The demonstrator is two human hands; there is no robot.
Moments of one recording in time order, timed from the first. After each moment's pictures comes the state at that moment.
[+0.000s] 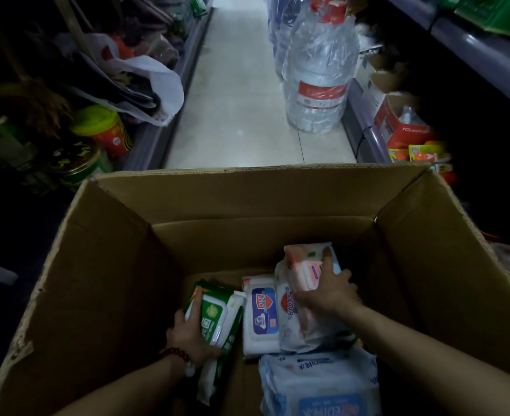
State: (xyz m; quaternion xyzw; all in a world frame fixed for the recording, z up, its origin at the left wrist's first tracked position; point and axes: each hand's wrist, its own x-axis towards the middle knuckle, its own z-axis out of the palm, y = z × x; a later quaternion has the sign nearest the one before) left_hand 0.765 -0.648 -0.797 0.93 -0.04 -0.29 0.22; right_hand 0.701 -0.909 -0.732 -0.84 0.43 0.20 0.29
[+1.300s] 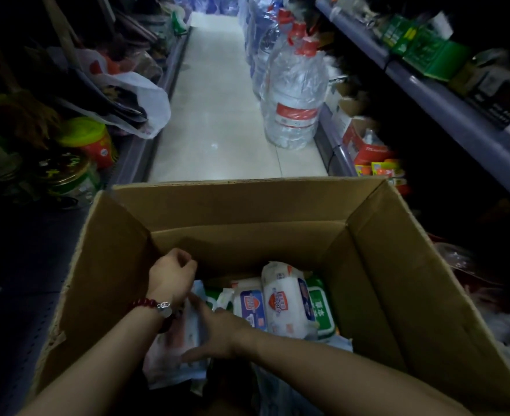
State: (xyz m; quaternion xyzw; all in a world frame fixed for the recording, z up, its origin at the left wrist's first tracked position) left_hand 0.821 -0.674 -0.652 0.92 -0.01 -0.22 0.34; right_hand 0.725 -0.760 -0.723 -0.86 0.05 0.34 0.39
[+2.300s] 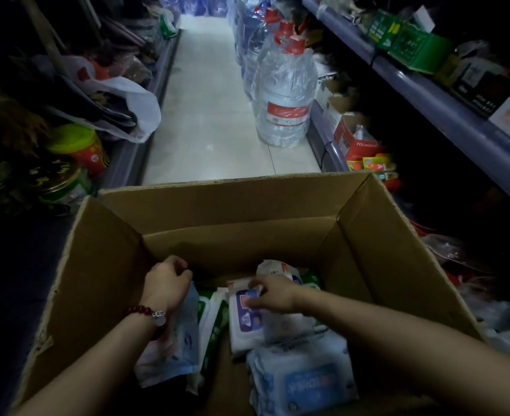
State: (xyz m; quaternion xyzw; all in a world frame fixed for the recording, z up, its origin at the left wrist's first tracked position) left_hand 0.817 -0.672 -0.664 0.93 -0.06 -0.22 0.29; right_hand 0.713 -0.859 -0.687 -0.86 0.19 0.31 0.37
